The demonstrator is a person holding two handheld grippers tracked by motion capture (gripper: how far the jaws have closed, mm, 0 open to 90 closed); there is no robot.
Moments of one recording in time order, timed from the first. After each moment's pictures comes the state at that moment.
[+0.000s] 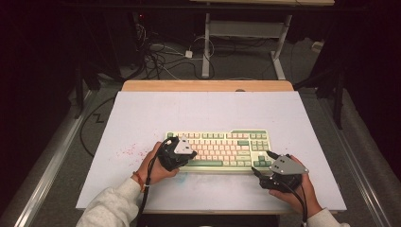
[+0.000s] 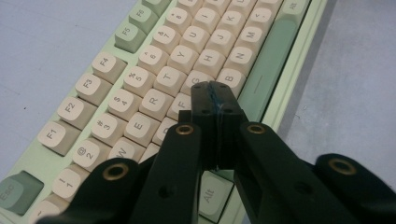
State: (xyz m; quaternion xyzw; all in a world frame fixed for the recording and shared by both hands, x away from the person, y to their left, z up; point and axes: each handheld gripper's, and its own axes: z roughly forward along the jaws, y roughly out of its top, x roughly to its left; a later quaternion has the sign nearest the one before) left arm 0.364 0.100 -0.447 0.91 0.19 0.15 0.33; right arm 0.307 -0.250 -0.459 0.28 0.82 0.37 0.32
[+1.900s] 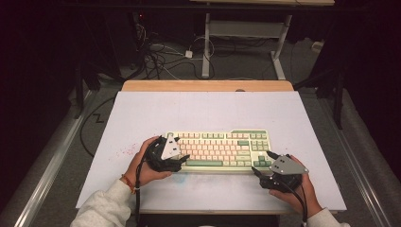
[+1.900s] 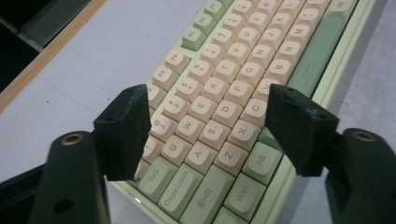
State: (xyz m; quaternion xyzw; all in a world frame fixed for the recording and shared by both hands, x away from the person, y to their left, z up) left arm 0.348 0.134 -0.441 0.88 0.20 0.25 0.35; right arm 0.307 -0.250 -0.460 0.28 0.82 0.37 0.33
